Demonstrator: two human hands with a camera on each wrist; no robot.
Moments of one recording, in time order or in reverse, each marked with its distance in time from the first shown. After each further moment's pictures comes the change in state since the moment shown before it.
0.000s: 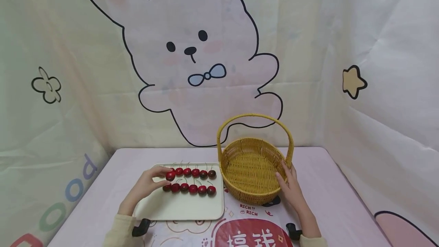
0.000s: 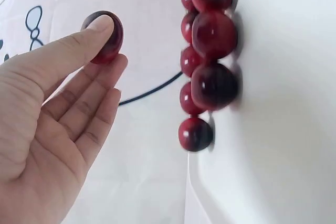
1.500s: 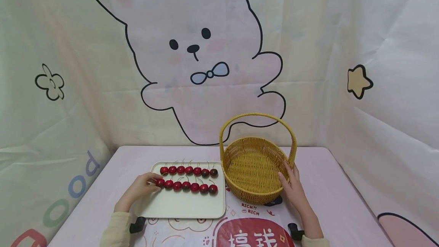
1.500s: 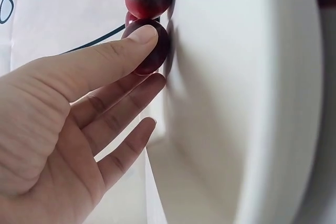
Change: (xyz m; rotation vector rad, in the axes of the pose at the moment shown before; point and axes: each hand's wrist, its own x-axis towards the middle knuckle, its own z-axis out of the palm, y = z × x) left_hand -0.018 -0.052 -0.011 0.095 -0.040 -0.214; right_hand 0.002 -0.002 -0.001 0.025 -0.018 0.002
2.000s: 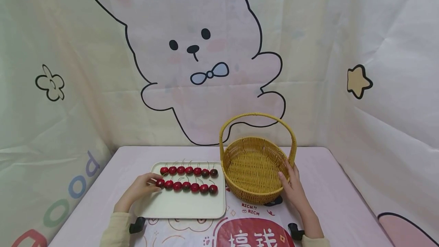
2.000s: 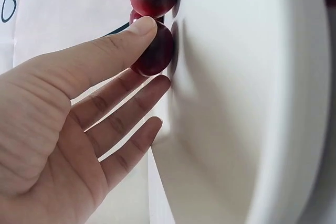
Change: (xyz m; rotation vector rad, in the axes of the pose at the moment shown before) left_hand 0.000 0.002 -0.002 -0.016 -0.022 0.011; right_hand -0.002 0.001 0.000 0.021 0.016 -0.026
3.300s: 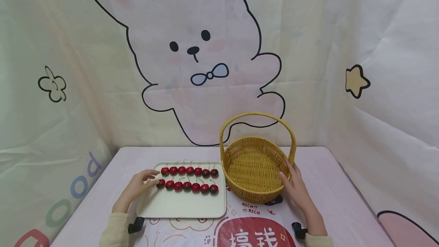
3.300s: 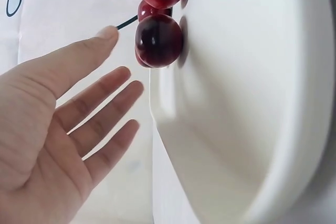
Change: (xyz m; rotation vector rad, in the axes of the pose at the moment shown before) left_hand -0.004 0.007 -0.007 0.060 0.153 0.000; right_hand -0.003 -0.004 -0.011 -0.123 -0.032 0.023
